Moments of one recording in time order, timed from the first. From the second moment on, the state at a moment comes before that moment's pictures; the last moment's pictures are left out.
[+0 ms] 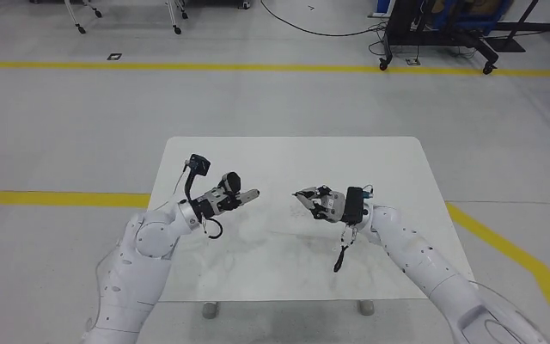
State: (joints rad) left arm 1.24 -1.24 -1.35 -1.44 0.41 -0.66 -0.62; right arm -0.98 -1.13 0.80 -1.00 -1.54 -0.76 -1.06
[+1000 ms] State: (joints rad) left arm 1.14 -1.24 -1.21 -1.29 -0.21 -0.66 -0.99; right arm -0.85 -1.15 0.39 -0.95 -0.44 -1.01 -0.57
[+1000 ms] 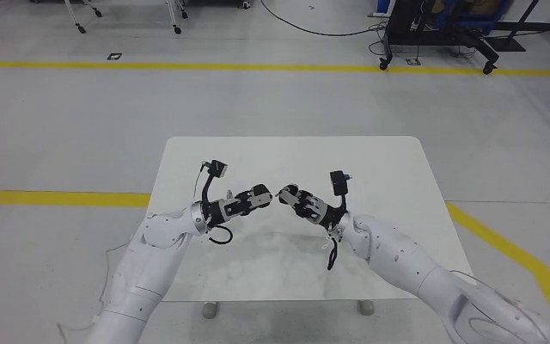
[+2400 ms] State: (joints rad) left arm 1.10 -1.22 -1.13 -1.25 -0.11 -0.69 -0.92; right arm -0.78 -1.11 0.24 -1.01 -0.15 -1.01 -0.41
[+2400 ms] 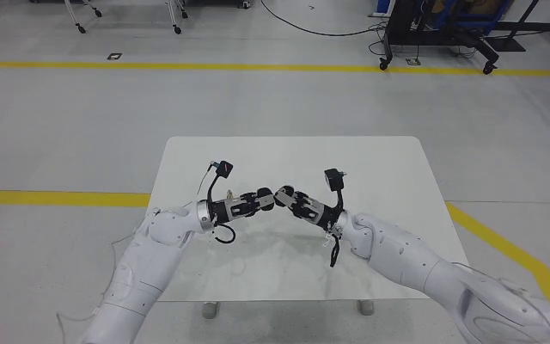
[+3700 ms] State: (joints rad) left arm 1.11 -1.20 -1.13 -1.27 -0.15 -0.71 -0.84; right arm -0.82 -1.11 0.35 -1.03 -0.07 -1.01 -0.27
